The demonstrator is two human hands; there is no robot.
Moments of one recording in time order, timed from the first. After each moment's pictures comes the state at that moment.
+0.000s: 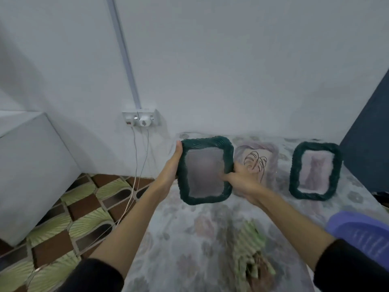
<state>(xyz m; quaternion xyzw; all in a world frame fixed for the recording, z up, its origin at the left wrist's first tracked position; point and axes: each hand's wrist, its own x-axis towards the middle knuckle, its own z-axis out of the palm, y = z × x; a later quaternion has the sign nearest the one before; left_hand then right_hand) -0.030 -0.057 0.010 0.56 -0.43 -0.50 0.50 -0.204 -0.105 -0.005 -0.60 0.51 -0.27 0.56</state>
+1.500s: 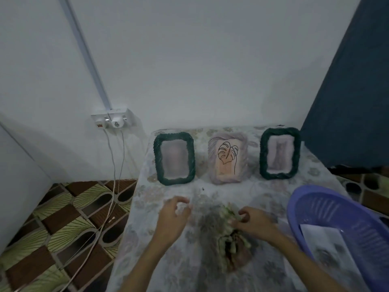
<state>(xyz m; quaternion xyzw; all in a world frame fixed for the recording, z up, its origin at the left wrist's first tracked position) -0.081 0.009 -0.075 0.68 -0.54 -0.33 0.37 -0.313 -0.029 -0.081 -0.65 0.65 -0.03 0.39</state>
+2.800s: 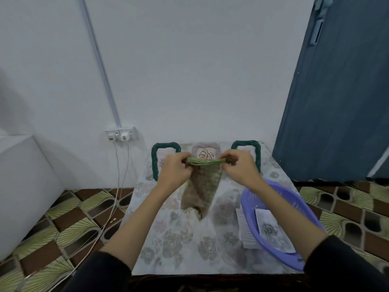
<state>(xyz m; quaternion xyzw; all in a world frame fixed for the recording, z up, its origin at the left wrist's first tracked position) -0.165 0.068 0.087 0.58 -0.68 -0.10 0.43 -0.351 0.049 0.097 -0.71 0.48 -0.43 0.27</state>
